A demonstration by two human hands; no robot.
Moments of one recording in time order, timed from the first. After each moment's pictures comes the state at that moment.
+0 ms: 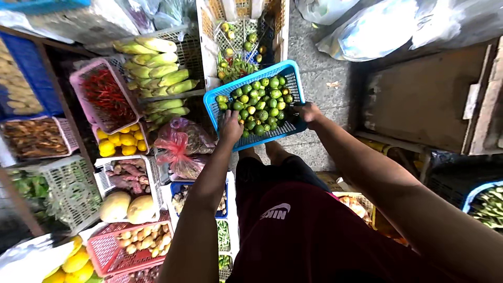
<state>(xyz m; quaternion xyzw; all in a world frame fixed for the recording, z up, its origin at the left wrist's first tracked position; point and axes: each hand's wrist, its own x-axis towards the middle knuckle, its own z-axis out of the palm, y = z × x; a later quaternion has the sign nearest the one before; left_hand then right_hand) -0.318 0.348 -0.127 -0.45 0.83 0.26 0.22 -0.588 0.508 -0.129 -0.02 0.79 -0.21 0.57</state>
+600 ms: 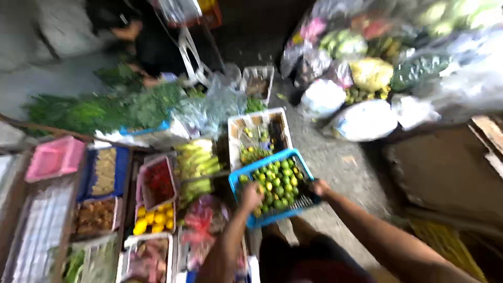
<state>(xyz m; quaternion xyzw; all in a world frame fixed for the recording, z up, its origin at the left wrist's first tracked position) -0.347 0.324 -0.050 -0.42 0.82 0.32 0.22 -0.586 0.516 -0.118 -0.05 0.78 -0.23 0.58</state>
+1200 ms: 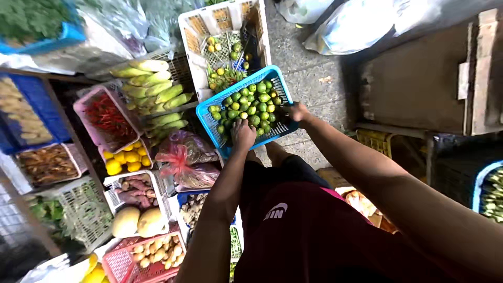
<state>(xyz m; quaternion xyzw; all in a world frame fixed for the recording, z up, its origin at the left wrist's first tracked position) -0.369 0.404 -0.113 -0.45 0.82 0.26 0.25 -0.589 0.517 -0.140 -0.06 0.79 -0.18 0.58</state>
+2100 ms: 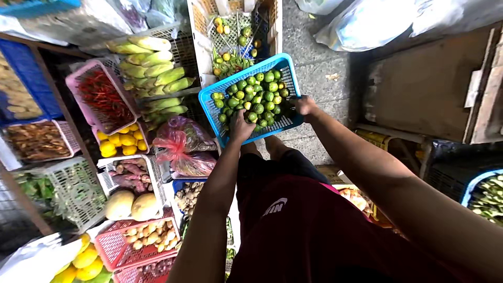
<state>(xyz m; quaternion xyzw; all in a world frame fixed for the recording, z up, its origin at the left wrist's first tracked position) -0.337 0.394 -0.134 -0.51 0.73 0.42 0.16 -0.586 0.510 -0.128 -0.01 0.80 -0.19 0.57</state>
